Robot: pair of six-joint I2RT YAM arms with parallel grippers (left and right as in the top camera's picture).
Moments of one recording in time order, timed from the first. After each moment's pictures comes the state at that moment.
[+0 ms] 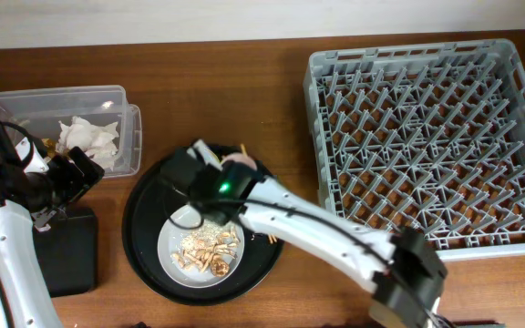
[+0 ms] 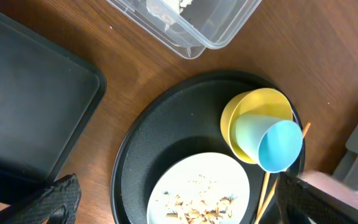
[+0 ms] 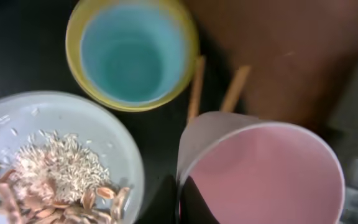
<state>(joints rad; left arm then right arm) 0.46 1.38 1.39 -1.24 0.25 -0.28 0.97 1.94 1.78 -1.00 0.35 0.24</state>
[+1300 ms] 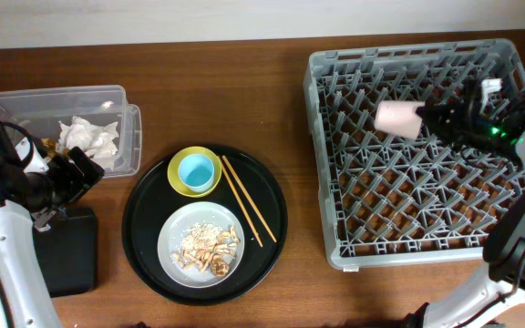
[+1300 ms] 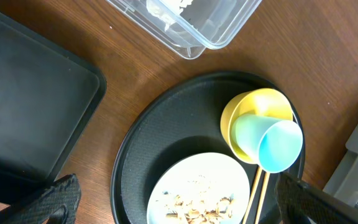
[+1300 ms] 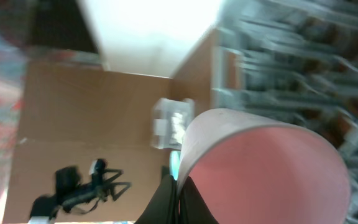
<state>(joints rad) 0.46 1.38 1.39 -1.24 0.25 -0.28 -0.52 1.96 1.43 -0.86 -1.38 0.01</state>
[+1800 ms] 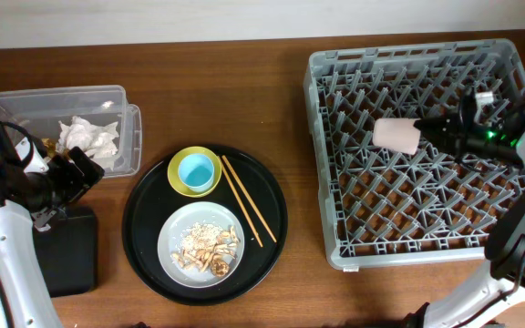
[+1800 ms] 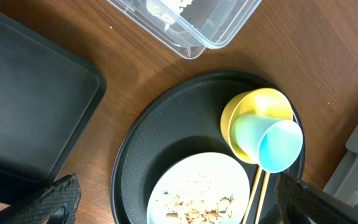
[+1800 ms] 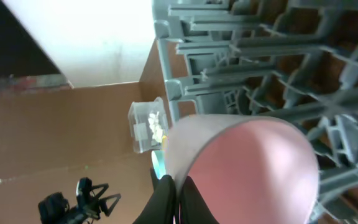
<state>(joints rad) 0.46 1.38 1.39 -1.24 0.25 -0.28 -0.54 1.98 1.44 -0.96 -1.21 0.07</state>
